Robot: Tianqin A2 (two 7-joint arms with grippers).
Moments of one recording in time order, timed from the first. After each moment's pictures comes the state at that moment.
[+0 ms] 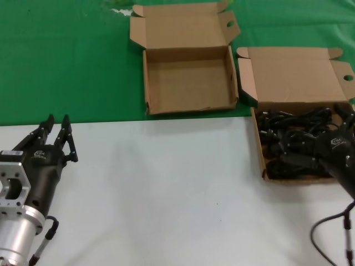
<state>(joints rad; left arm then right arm) 0.00 -0.30 1.60 -1.60 -1.80 0.00 0.00 0.09 0.51 -1.69 1.54 1.78 -0.18 0.00</state>
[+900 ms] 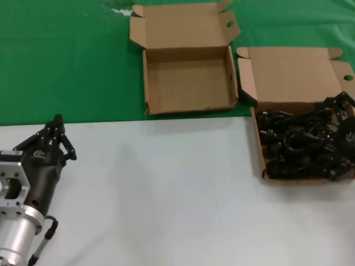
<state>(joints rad) 0.00 -0.30 1.60 -1.60 -1.80 0.00 0.00 0.63 0.87 -1.92 1.24 1.62 -0.96 -0.27</state>
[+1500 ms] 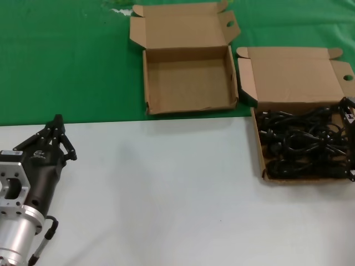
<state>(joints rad) 0.00 -0.30 1.60 -1.60 -1.80 0.00 0.00 0.86 0.80 -2.04 0.99 1.44 -1.07 -0.51</state>
